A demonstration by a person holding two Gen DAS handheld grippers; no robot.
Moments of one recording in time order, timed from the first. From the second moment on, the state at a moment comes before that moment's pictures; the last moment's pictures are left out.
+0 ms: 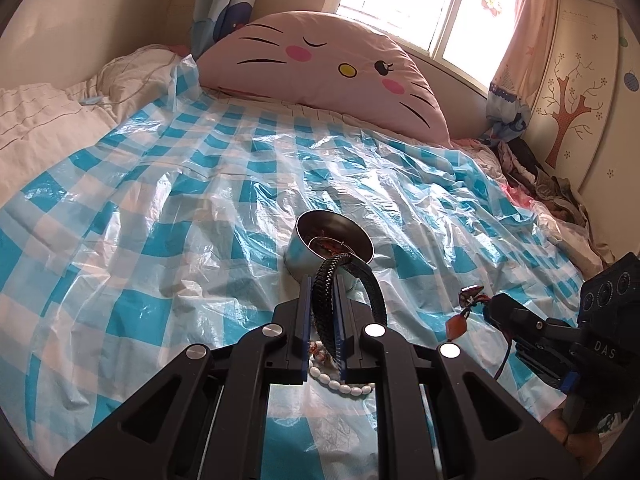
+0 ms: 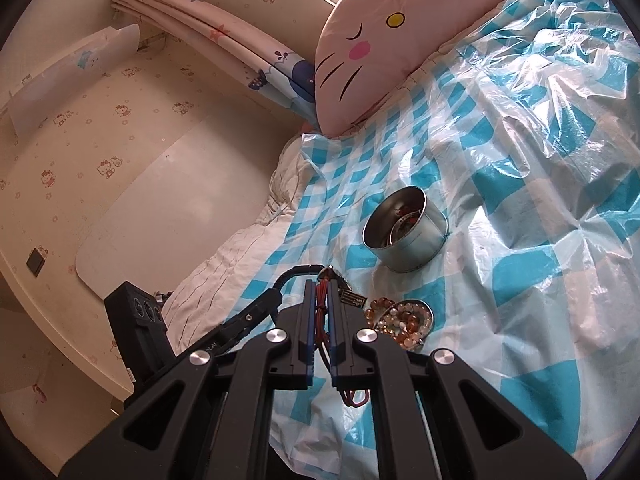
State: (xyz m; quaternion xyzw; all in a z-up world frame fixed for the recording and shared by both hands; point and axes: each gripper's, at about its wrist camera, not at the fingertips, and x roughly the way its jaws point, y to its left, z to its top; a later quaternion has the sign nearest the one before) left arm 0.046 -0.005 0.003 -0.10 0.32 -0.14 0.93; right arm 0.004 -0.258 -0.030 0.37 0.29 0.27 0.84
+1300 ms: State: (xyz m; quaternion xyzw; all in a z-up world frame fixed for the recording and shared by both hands) left arm 0.163 0.000 -0.038 -0.15 0.39 -0.06 0.91; right arm 0.120 -0.226 -0.043 0.25 0.32 0.16 0.90
